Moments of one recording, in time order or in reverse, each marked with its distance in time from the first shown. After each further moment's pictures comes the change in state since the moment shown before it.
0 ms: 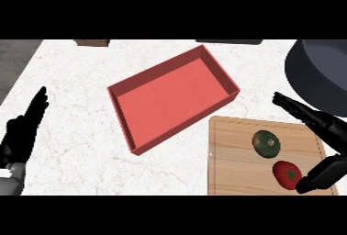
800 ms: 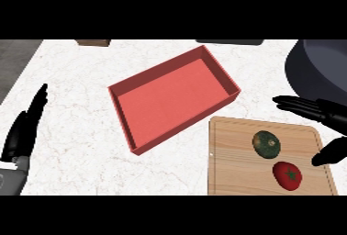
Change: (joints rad) left arm -0.055 -0.003 -0.008 0.091 -0.082 0.033 -0.020; right arm -0.228 -0.143 0.185 0.346 0.488 -0.163 -0.425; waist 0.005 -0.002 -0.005
